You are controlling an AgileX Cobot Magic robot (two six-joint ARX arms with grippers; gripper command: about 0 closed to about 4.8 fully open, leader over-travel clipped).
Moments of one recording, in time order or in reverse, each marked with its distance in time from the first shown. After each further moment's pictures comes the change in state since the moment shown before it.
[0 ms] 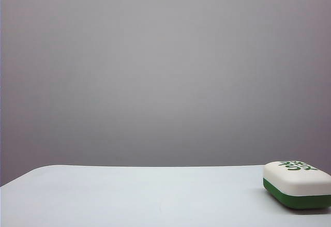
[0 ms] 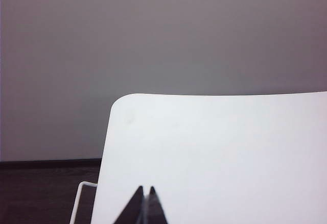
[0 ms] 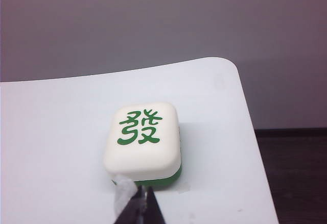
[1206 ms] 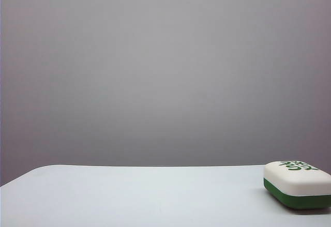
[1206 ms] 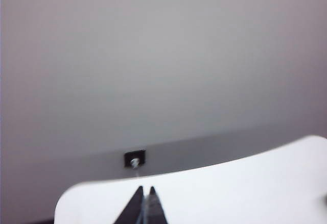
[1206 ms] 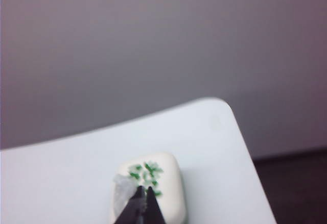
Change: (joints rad) left arm 0.000 0.568 0.602 0.030 0.233 -0.007; right arm 0.002 0.069 0.008 0.198 0.078 0.122
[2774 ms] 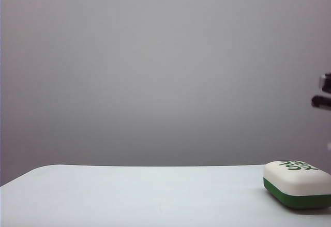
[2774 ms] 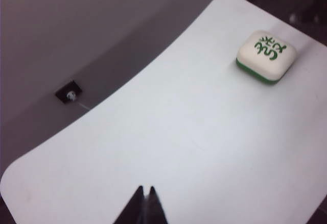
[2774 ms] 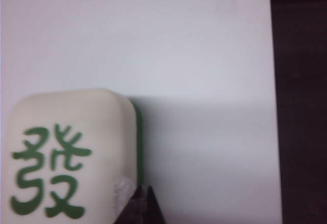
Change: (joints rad) left arm -0.336 0.405 0.595 -0.697 -0.009 0.278; right arm -0.250 1.411 0.719 -0.110 -0.366 -0.255
